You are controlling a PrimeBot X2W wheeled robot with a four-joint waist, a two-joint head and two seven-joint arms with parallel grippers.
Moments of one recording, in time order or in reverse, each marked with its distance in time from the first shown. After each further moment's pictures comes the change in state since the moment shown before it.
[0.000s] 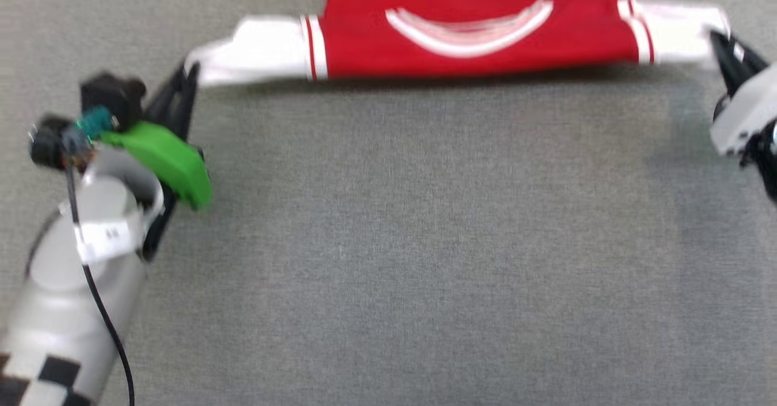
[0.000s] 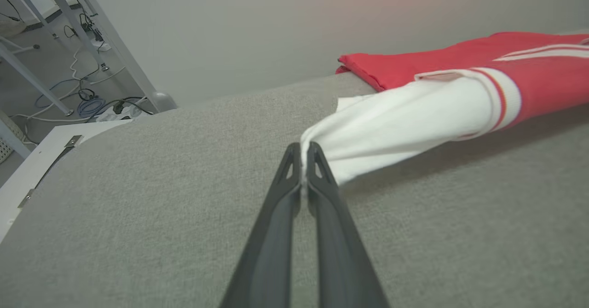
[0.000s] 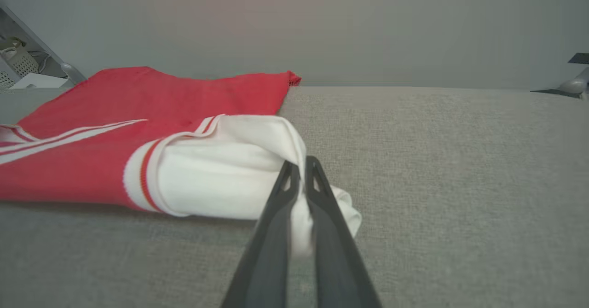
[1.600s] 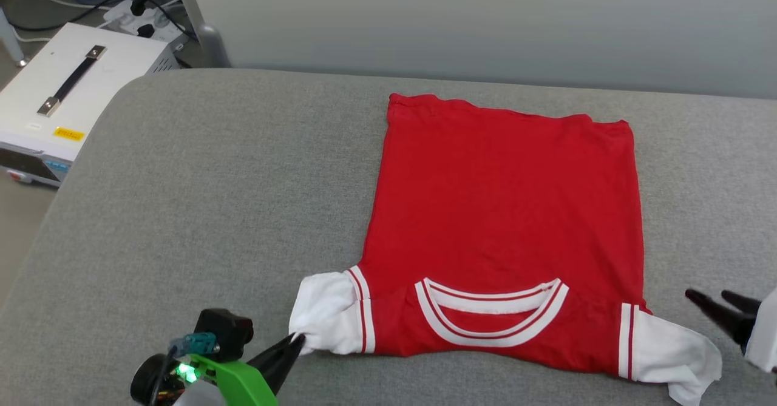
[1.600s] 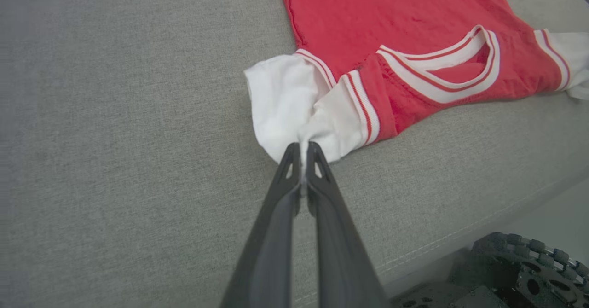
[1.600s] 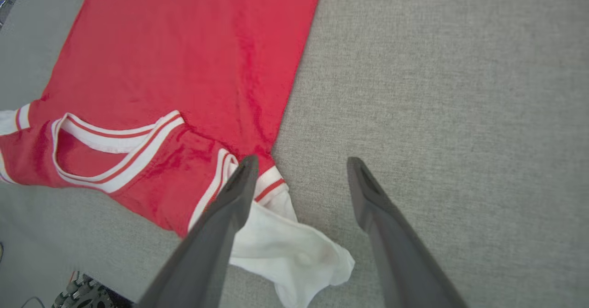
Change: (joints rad) left arm 0.760 0.162 -0.124 -0.781 -0.203 0.154 0.446; right arm 0.764 -0.208 -0.125 -0.517 0.298 -0.001 0.466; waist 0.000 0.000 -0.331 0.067
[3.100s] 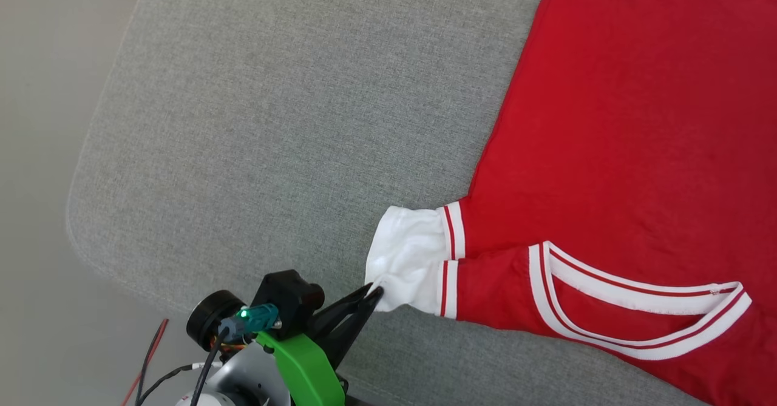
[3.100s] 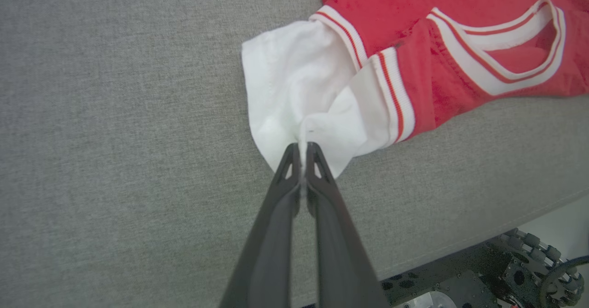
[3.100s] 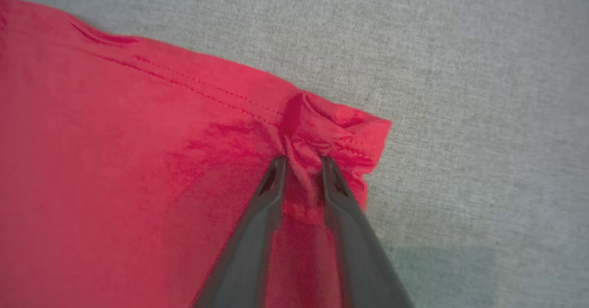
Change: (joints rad) left arm -0.141 -0.042 -0.082 -0.285 0.095 0.039 0.099; right arm -0.751 0.042 -0.279 0.290 -0.533 -0.001 0.517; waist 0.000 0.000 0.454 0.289
